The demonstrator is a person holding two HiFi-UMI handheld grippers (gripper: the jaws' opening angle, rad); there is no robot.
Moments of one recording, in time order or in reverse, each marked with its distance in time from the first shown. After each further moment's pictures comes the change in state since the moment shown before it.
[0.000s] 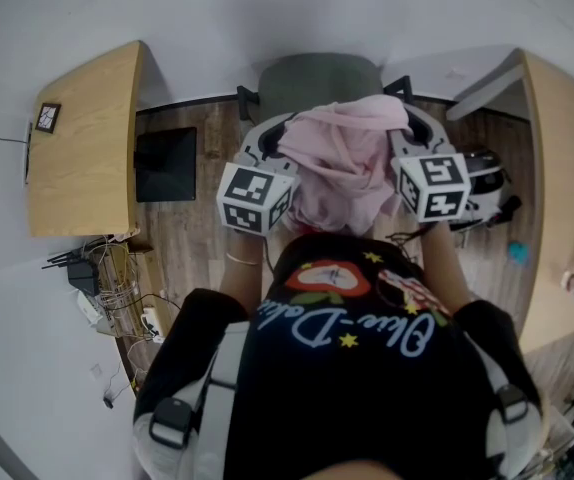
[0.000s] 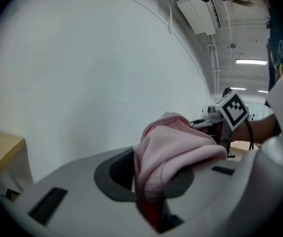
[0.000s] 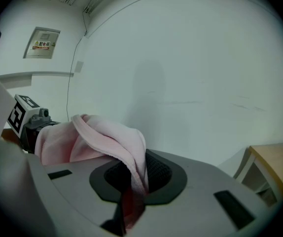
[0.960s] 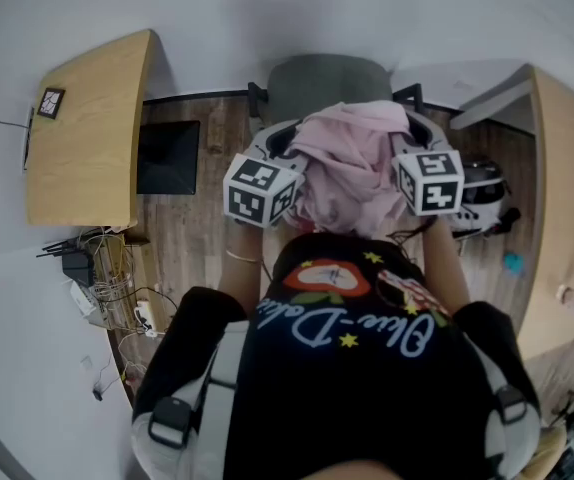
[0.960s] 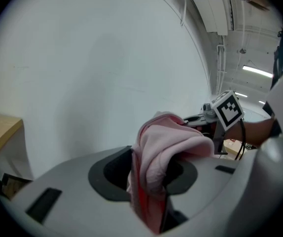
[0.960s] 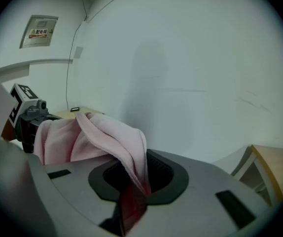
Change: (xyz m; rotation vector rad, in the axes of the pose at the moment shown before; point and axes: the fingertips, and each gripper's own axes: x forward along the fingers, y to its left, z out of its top) left arm 0.003 0.011 -0.042 -0.105 0.139 -0.052; right arm 0.029 0.005 -0.030 -0.045 0.153 -0.006
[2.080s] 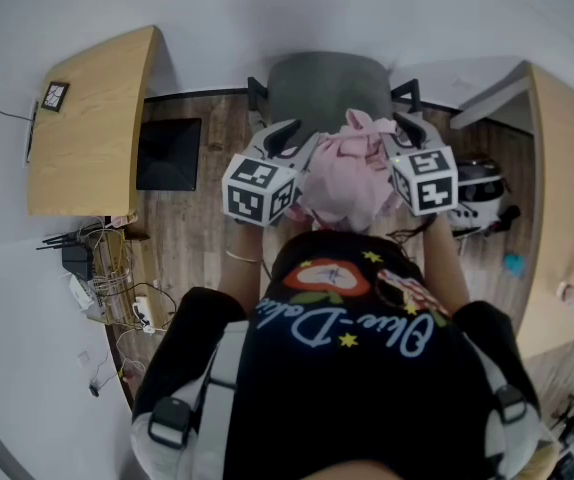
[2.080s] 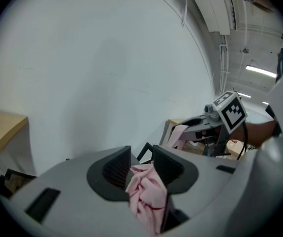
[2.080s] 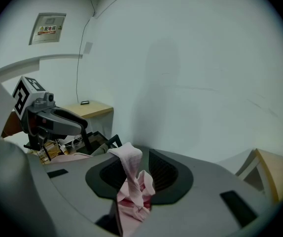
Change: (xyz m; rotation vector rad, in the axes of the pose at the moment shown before) left arm -0.014 -0.015 -0.007 -0.028 -0.004 0.037; right arm -0.016 0.020 -0.014 -0.080 0.051 0.078
